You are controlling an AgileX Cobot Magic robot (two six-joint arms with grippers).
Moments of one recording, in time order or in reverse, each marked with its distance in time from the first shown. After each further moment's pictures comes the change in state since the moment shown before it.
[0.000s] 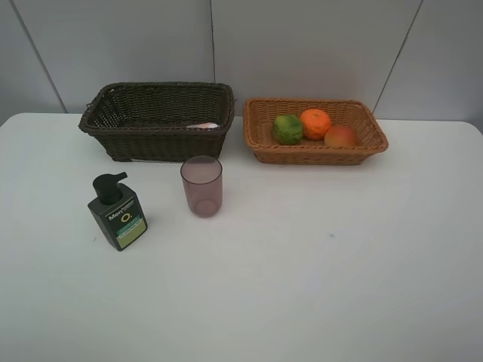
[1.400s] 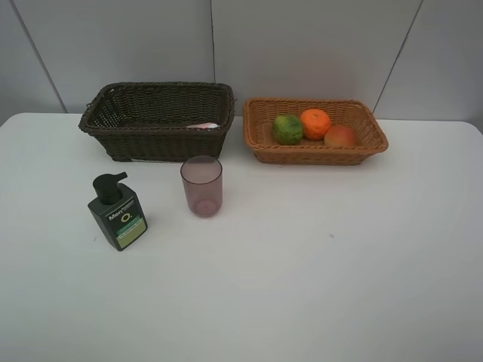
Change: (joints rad) left arm 0.000 0.000 0.000 0.000 0.000 0.000; right arm -0.064 -0.153 0.180 0.003 -0.013 -0.003
